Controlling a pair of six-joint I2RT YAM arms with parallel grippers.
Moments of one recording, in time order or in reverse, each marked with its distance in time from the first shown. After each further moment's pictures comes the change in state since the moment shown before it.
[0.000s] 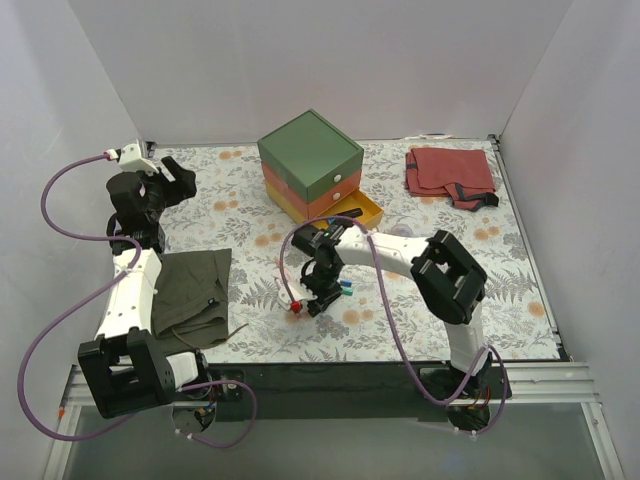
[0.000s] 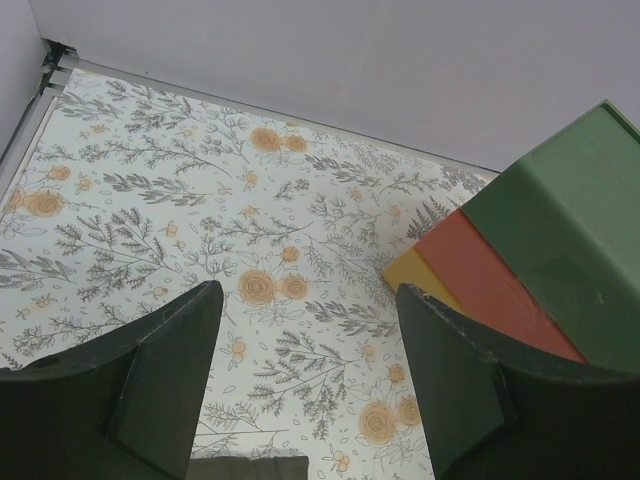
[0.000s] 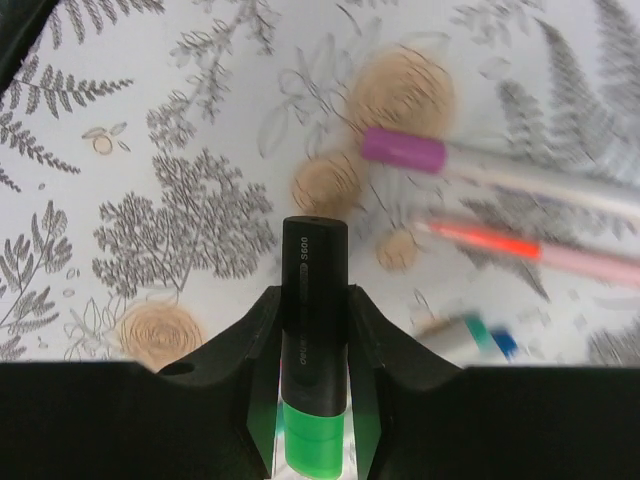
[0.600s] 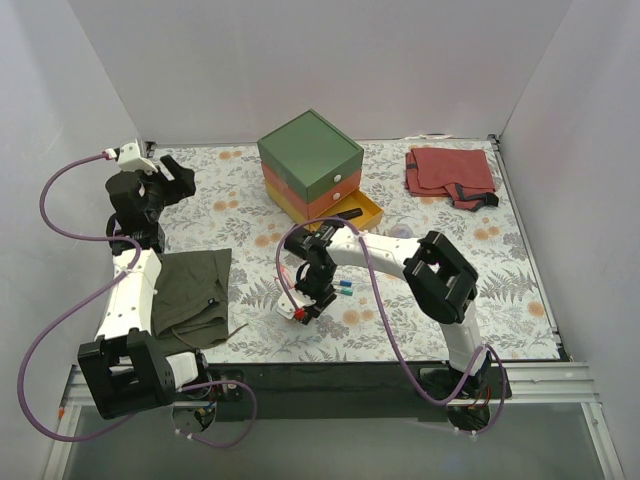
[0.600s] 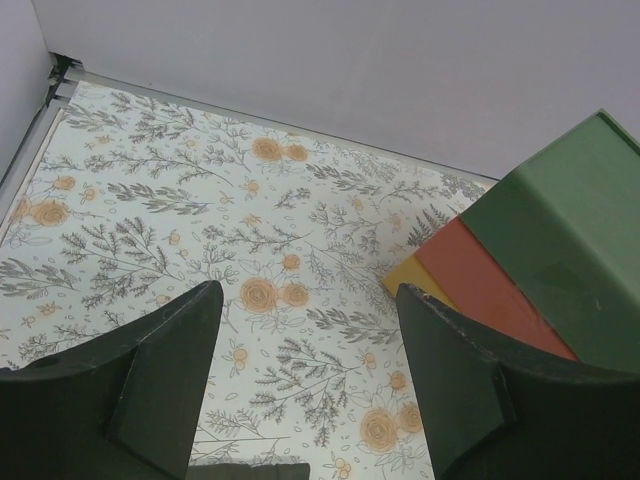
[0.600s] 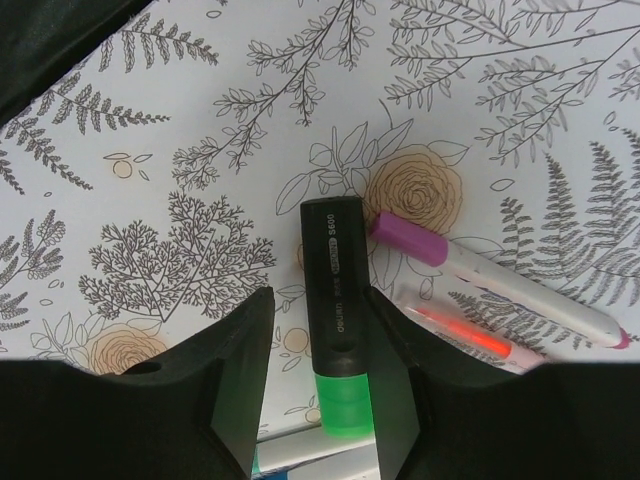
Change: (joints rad) left arm 0.000 -0.003 0.002 0.013 -0.008 0.003; right arm 0.031 0.031 0.078 -0.094 -0.056 -0.204
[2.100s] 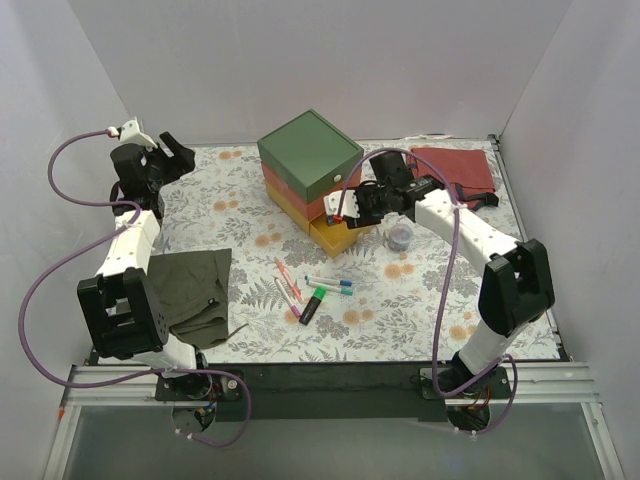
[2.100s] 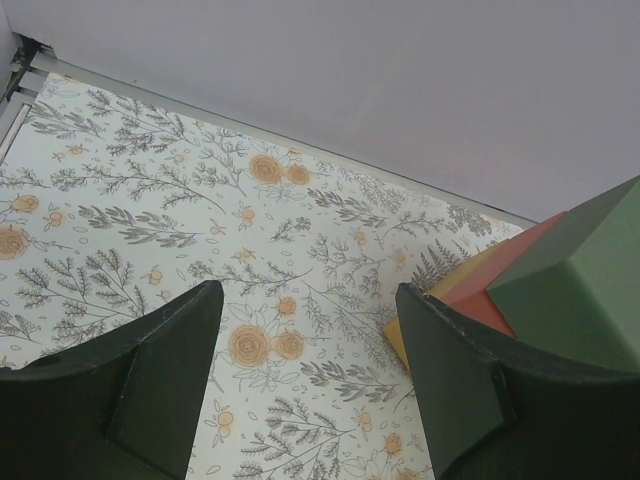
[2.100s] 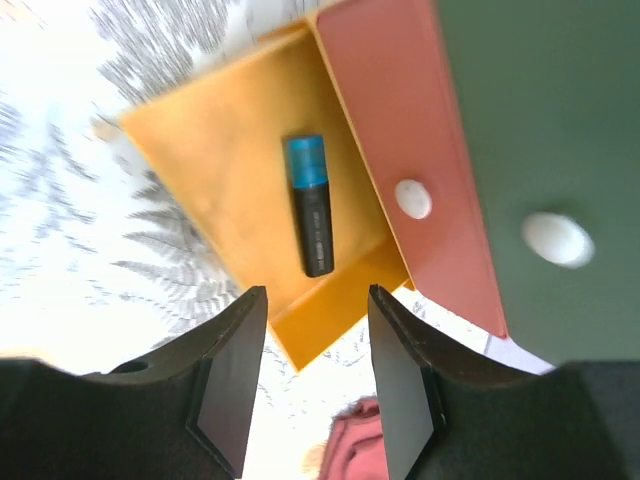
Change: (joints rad) left arm -0.001 0.322 0.227 0.043 0.005 -0.084; right arm -0.461 -0.333 -0.145 0.479 0.205 0.284
